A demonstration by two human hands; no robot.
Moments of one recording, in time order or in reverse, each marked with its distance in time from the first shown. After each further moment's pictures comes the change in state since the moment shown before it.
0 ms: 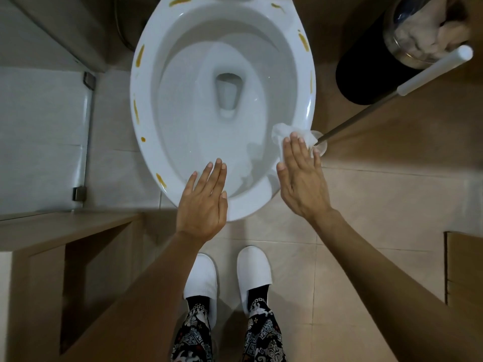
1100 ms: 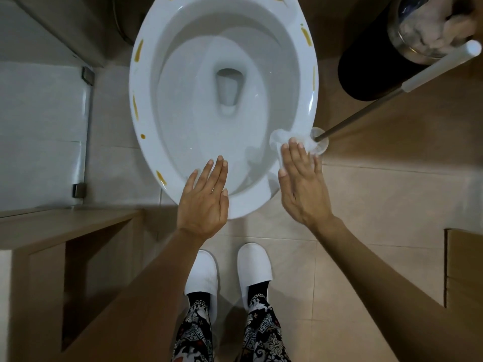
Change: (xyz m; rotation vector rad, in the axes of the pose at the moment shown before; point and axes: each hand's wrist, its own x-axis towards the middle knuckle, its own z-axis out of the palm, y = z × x) left_hand 0.001 0.001 -0.002 -0.007 -0.020 -0.004; right_hand -0.015 -0.002 0.004 0.053 0.018 -0.019
